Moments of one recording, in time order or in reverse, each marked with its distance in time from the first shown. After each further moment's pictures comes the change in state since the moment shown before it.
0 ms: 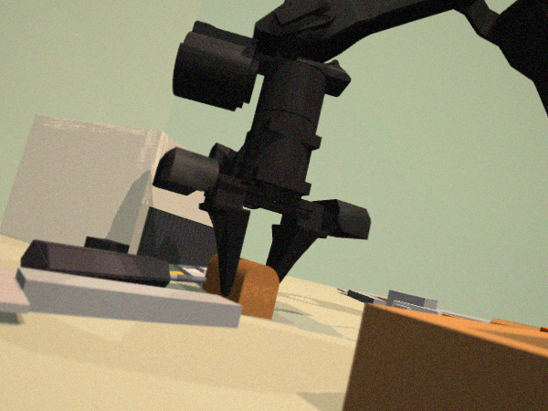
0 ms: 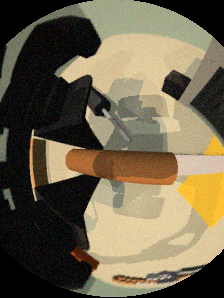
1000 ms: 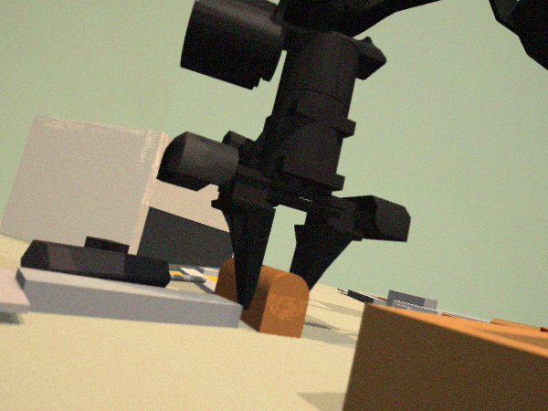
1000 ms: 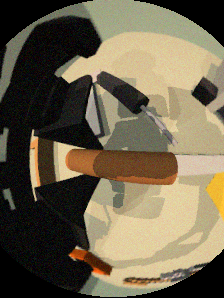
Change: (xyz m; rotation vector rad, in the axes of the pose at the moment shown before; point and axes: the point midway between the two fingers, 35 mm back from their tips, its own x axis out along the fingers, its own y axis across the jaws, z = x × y) arm 0.001 0.002 -0.053 -0.005 0.005 -0.003
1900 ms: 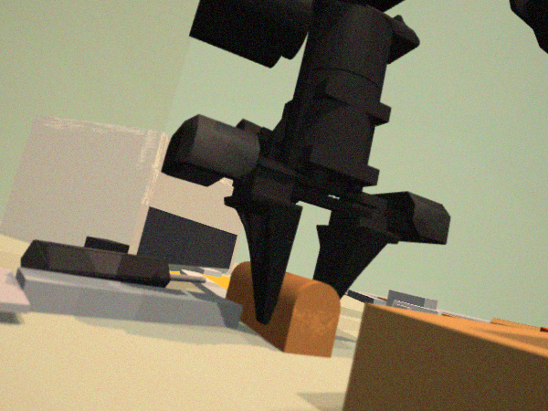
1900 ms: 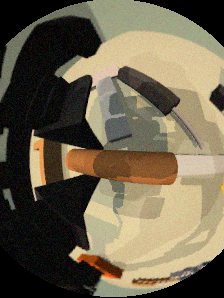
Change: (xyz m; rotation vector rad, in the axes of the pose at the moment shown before) arm 0.000 0.002 -0.040 -0.003 0.004 -0.001
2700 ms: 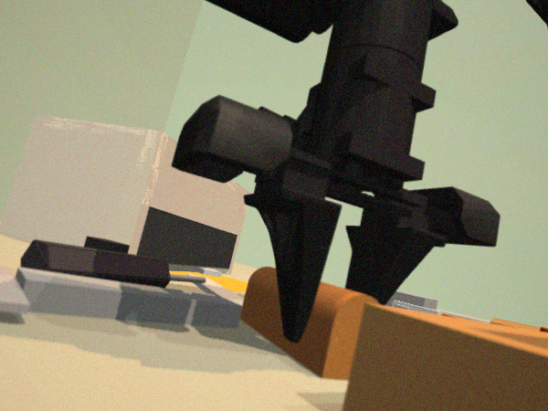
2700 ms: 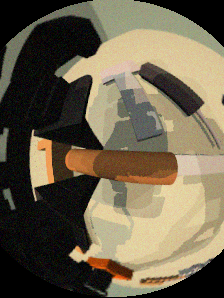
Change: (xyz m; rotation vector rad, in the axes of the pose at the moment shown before) arm -0.001 -0.001 -0.036 -0.002 0.004 -0.006
